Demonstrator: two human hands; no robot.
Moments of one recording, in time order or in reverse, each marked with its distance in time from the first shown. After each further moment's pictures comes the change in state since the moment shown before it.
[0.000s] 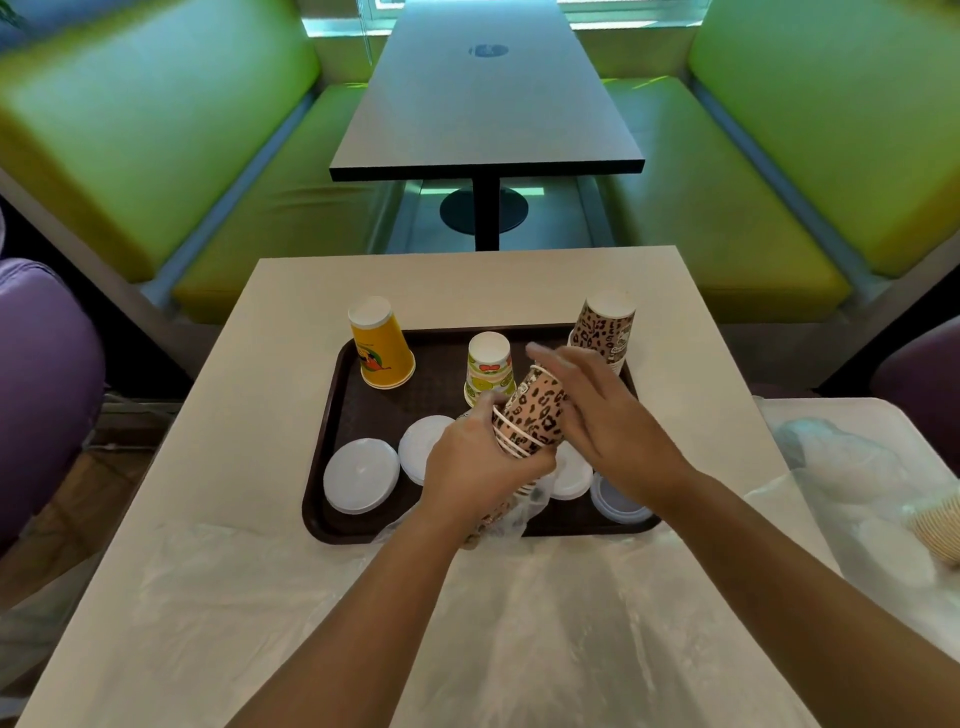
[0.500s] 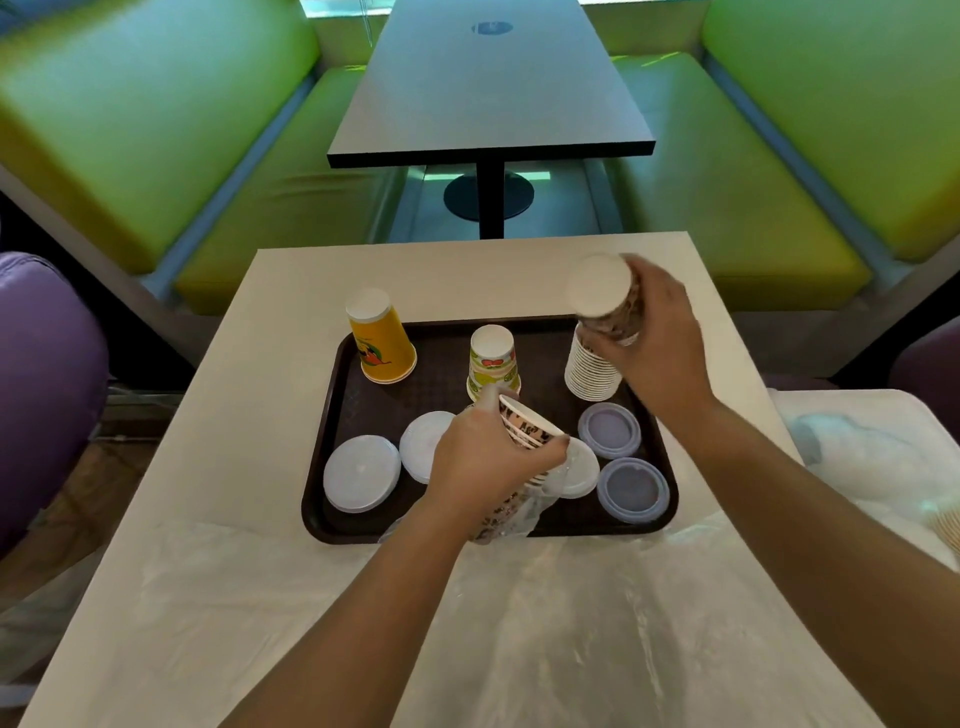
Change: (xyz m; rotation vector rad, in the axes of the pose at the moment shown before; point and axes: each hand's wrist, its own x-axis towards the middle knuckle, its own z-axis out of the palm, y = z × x) left_hand 0.010 0.005 0.001 0.039 -0.003 -0.061; right_hand 0.048 0.048 -0.018 -0.003 0.347 0.246
